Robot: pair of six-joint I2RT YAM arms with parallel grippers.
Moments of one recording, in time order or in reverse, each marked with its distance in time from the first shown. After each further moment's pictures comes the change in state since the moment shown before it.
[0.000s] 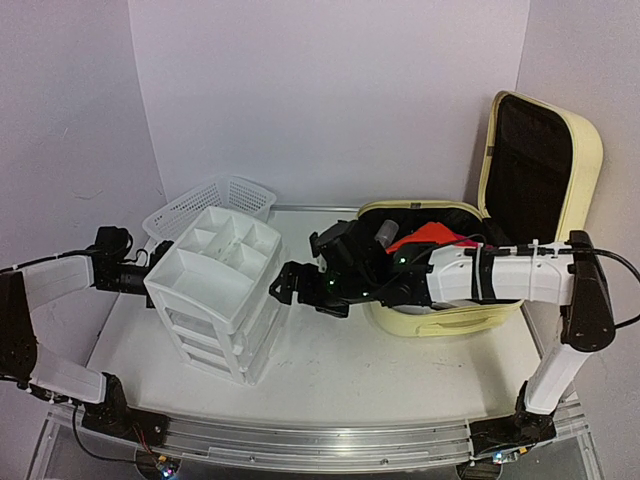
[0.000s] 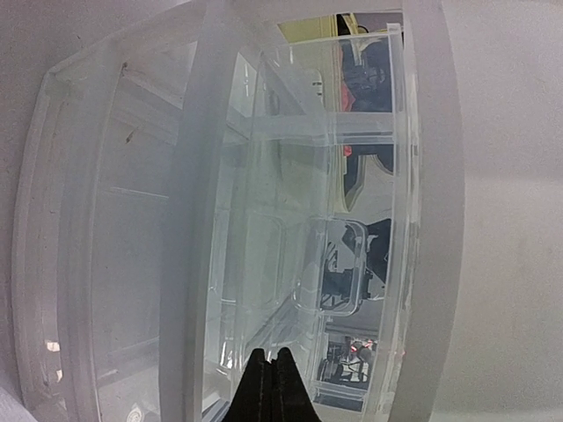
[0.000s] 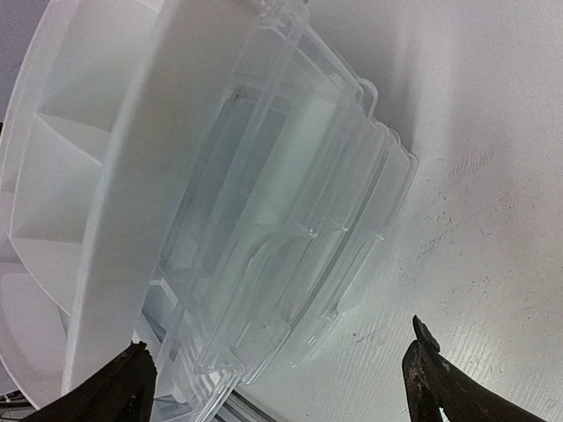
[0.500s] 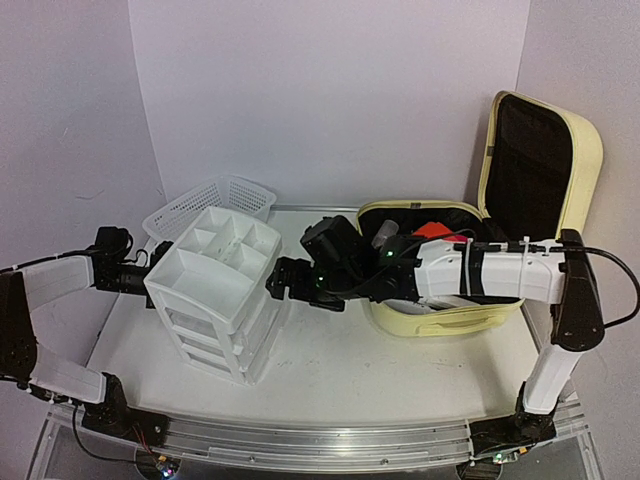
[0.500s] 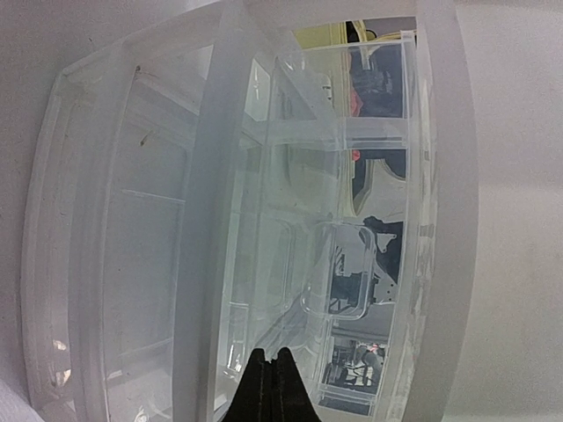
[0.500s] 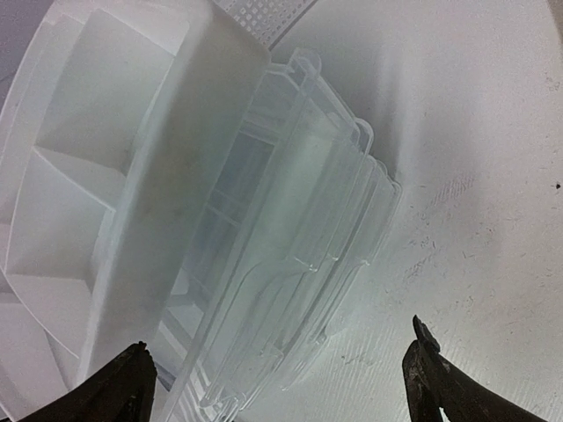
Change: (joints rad) left arm -0.001 -0.001 -0.002 0.000 -0.029 0.000; right arm 0.035 0.058 0.127 -0.093 0.134 -0.009
